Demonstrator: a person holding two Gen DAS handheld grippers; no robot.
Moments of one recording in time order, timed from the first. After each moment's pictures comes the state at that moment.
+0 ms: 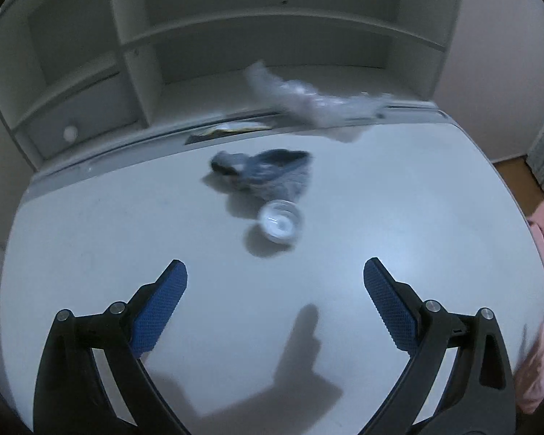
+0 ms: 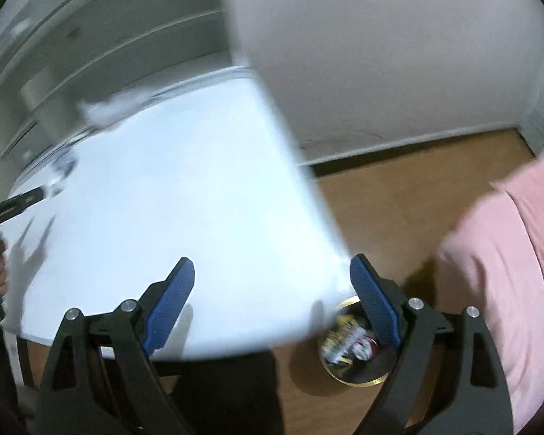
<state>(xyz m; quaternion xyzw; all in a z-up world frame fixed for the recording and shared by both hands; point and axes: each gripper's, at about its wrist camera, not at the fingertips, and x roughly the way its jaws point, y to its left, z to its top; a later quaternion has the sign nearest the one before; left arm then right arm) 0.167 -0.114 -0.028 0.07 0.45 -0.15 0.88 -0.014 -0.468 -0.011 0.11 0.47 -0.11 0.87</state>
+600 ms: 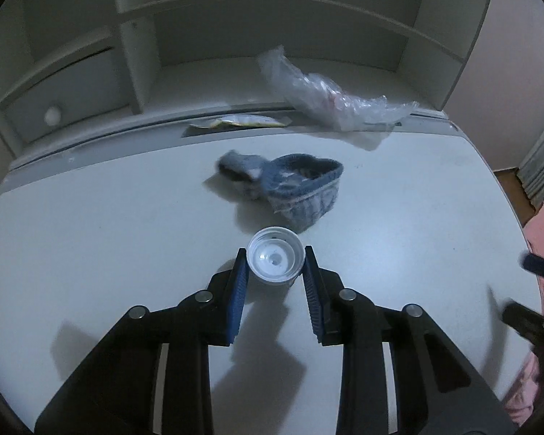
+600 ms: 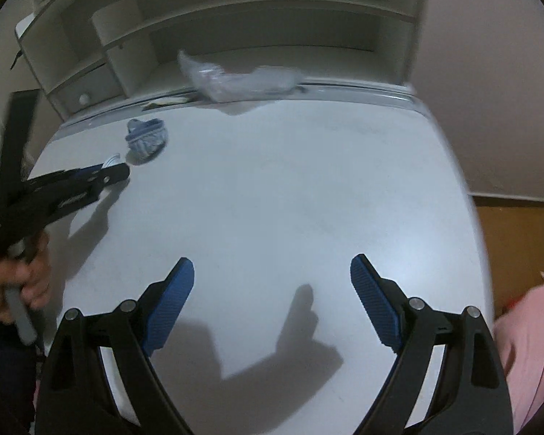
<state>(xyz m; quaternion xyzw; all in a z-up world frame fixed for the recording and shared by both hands) 0.194 -0.097 -0.039 0.04 0.47 -0.16 0.87 0.116 -0.343 -0.015 0.04 0.51 0.02 0.86</state>
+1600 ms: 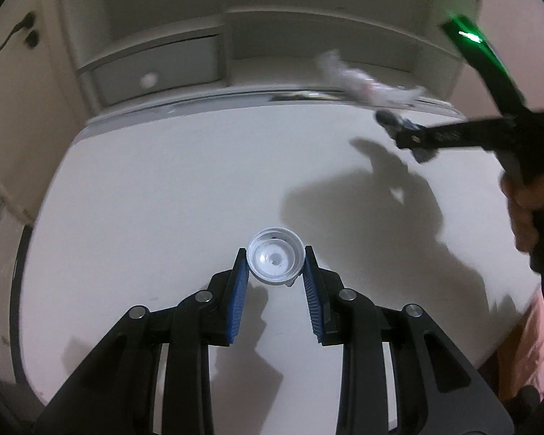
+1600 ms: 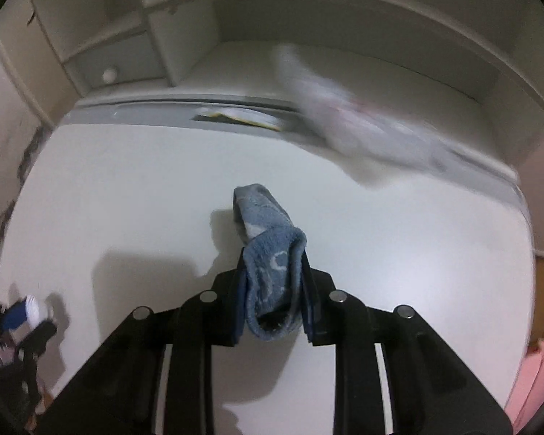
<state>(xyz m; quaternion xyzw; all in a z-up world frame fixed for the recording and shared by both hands) 0.101 -0.021 -0.019 0.05 0.46 -0.13 0.88 0.221 -0.260 -0.022 -0.01 0.53 0.08 0.84</state>
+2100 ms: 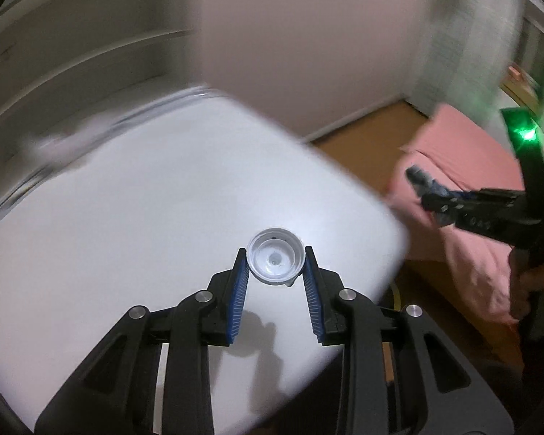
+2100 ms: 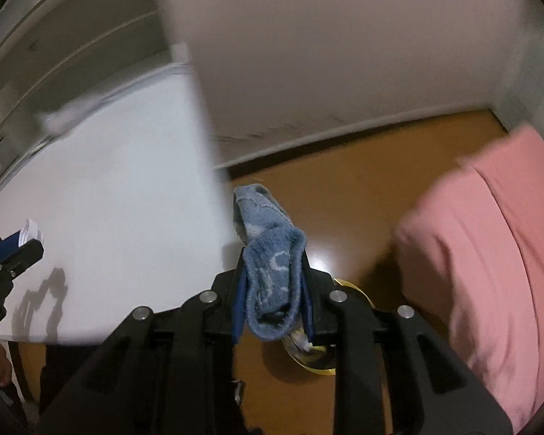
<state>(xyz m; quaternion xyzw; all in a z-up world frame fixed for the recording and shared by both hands) 0.013 -0.299 -0.005 0.14 0.40 -0.43 0.80 -0.091 -0.570 -0.030 0.15 0.49 -0.22 0.83</state>
